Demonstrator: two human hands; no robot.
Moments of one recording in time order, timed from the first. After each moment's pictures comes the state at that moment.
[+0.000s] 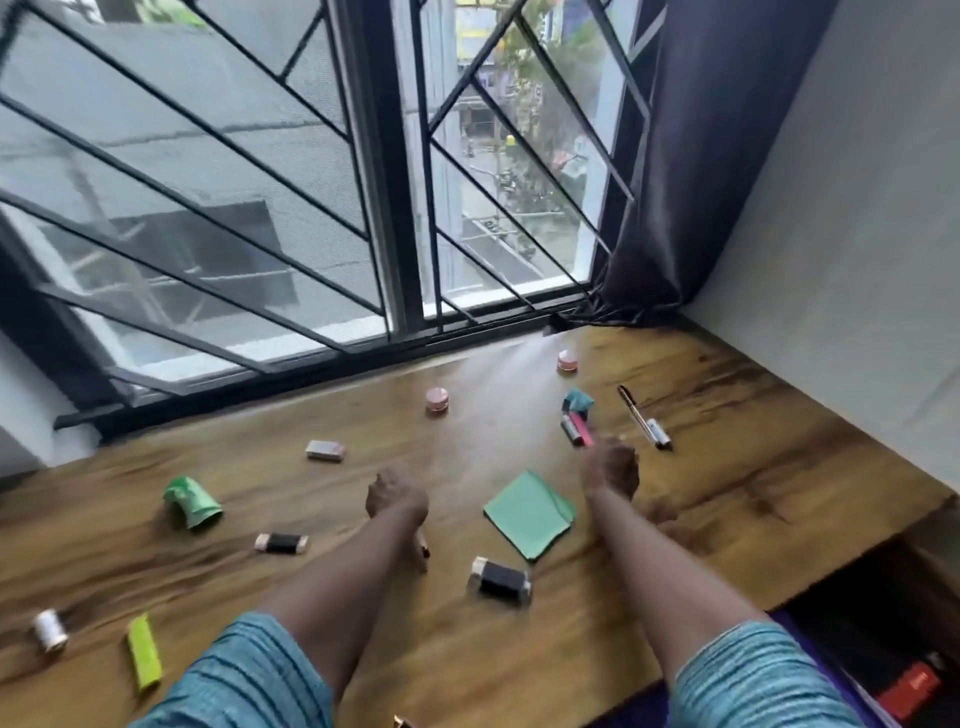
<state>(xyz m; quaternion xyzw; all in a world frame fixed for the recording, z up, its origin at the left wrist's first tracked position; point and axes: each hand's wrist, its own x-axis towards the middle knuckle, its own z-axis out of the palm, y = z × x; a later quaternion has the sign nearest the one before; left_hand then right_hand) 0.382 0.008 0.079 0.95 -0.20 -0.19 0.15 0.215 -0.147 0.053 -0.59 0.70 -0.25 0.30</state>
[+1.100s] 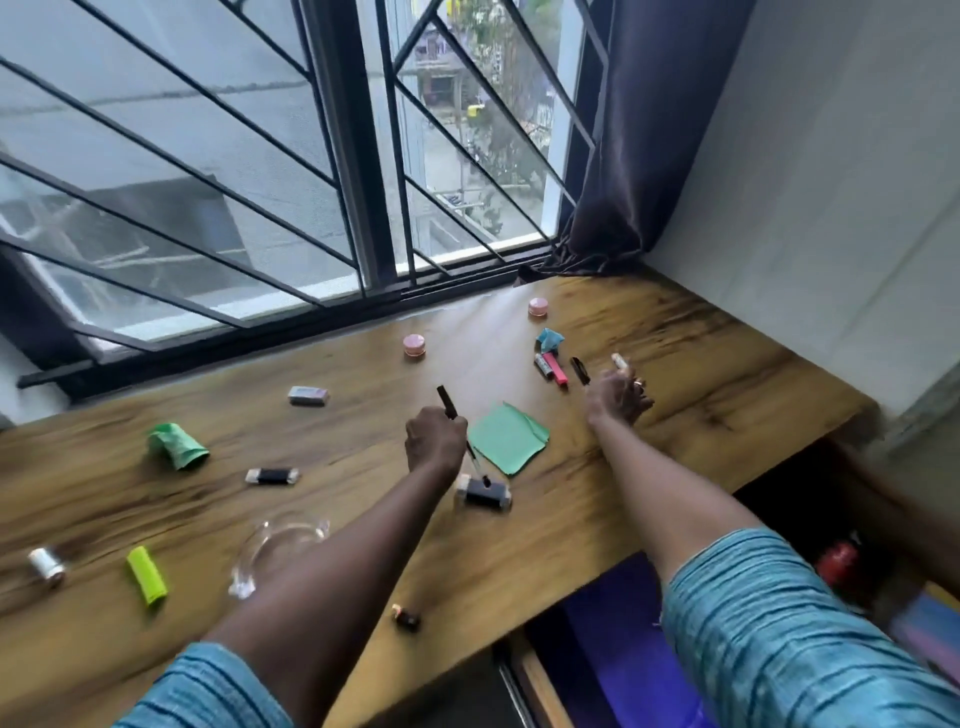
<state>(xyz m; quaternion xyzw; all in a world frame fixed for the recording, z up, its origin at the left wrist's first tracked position) 0.312 0.020 0.078 0.86 -0.24 -0.23 0.39 0.174 -0.140 0.052 -0.56 0.73 -0.31 0.24</state>
